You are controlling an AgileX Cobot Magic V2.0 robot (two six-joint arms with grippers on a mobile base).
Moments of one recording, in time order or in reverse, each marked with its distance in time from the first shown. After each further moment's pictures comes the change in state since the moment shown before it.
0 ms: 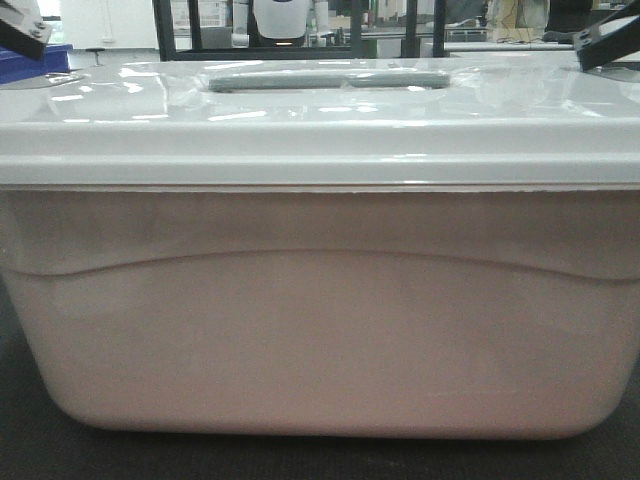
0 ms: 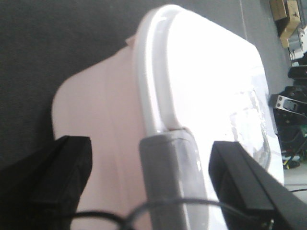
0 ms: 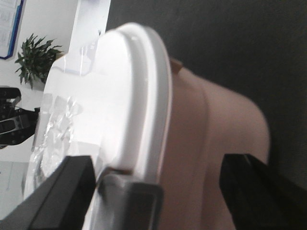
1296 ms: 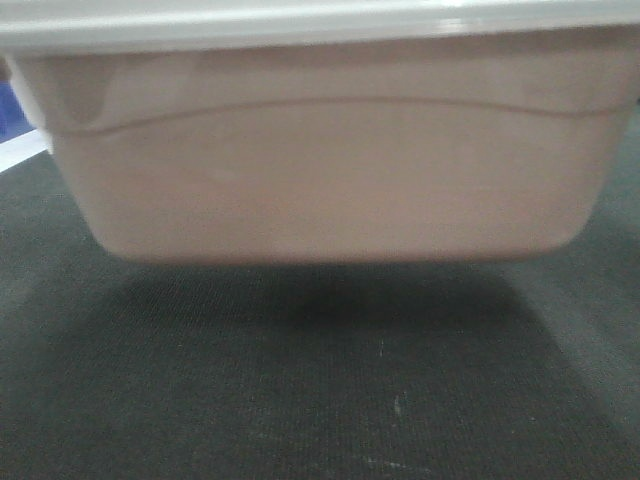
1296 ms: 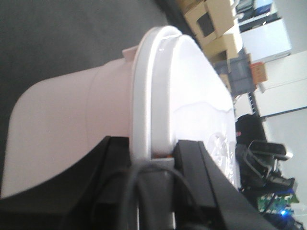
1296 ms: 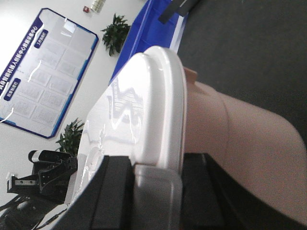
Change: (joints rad) left arm -0.090 -0.003 -0.050 -0.371 -0.090 -0.018; right arm 0.095 -0.203 0.019 0.397 -0.174 -0.028
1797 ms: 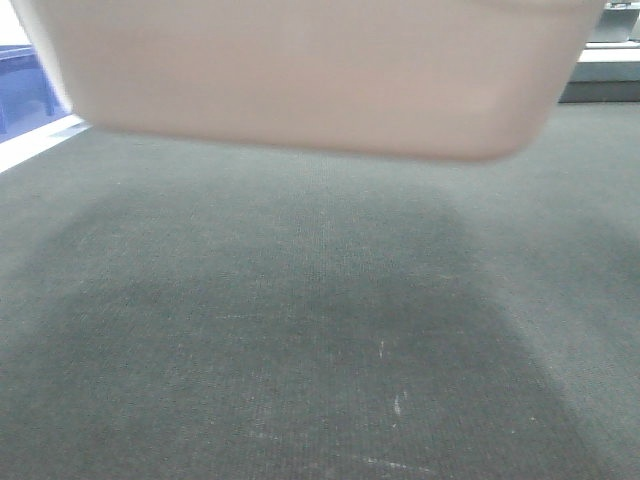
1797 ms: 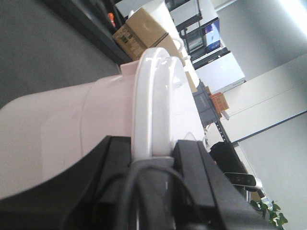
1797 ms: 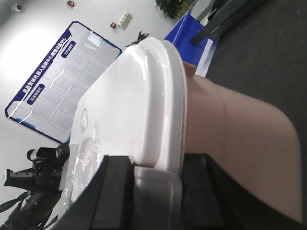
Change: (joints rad) left arm 0.000 -0.080 -0.097 -0.143 -0.016 0.011; right arm 0.009 -0.077 -0.080 0.024 0.001 0.044
